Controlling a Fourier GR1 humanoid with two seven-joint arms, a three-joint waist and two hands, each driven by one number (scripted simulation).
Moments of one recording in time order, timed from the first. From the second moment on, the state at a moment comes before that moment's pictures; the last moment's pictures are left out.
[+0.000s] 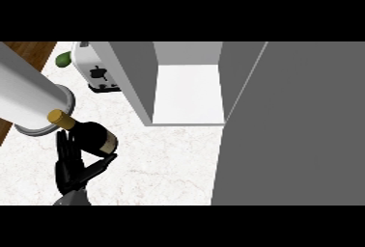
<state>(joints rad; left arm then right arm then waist) -0.19 0.08 0.32 -0.70 0.36 0.07 -0.80 -0.11 -0.06 0.11 -2.45 -0.11 0.07 0.57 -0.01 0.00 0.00</state>
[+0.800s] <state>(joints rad) -0.37 0.11 0.35 -0.41 0.38 -0.02 -0.98 -0.13 -0.05 0.12 -2.47 -0.10 0.07 0.62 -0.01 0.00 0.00</state>
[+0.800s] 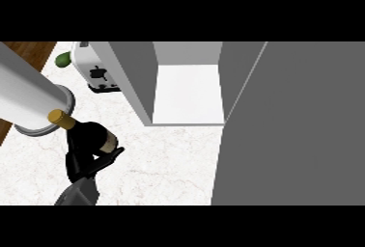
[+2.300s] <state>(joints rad) -0.34 0.13 0.26 -0.47 0.41 -0.35 -0.80 -0.08 -0.04 0.09 -2.45 -0.11 0.12 0.58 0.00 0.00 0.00</state>
